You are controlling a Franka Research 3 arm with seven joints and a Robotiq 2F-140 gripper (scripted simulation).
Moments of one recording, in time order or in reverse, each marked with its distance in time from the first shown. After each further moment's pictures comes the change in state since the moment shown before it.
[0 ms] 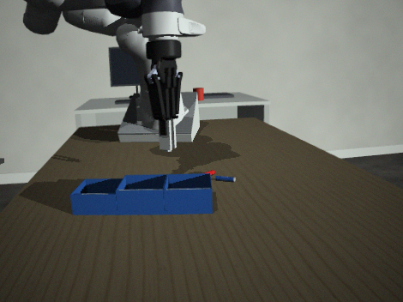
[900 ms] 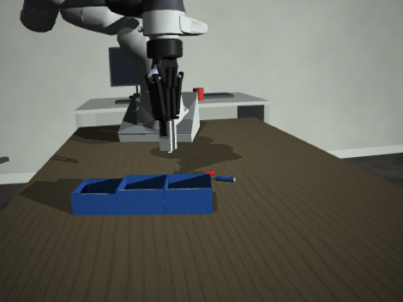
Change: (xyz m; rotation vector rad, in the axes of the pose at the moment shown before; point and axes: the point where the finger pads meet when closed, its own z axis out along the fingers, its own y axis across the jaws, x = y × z) arm 0.008 0.012 -0.001 -0.001 -0.006 -0.007
